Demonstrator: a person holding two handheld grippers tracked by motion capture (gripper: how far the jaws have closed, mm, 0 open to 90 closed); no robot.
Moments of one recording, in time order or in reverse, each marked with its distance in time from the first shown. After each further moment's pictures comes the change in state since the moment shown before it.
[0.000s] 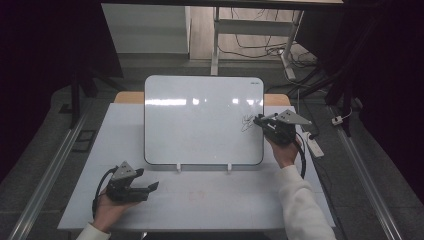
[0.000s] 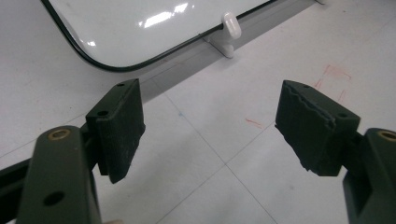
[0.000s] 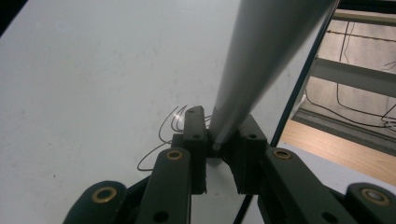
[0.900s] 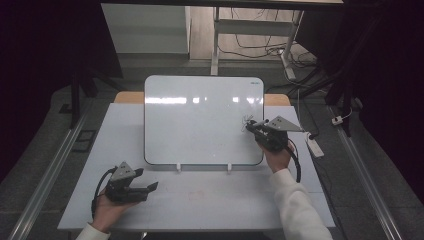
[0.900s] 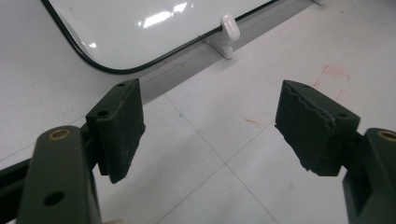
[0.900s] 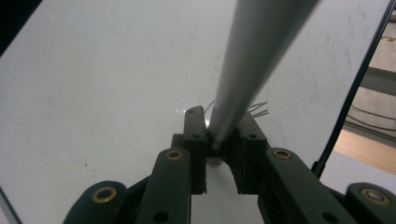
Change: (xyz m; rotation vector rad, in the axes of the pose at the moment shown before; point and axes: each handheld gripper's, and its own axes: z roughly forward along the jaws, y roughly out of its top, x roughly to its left) left arm 0.000 0.000 -0.001 -0.005 0.000 0.009; right arm 0.029 -0.010 0.006 0.023 0.047 -0.034
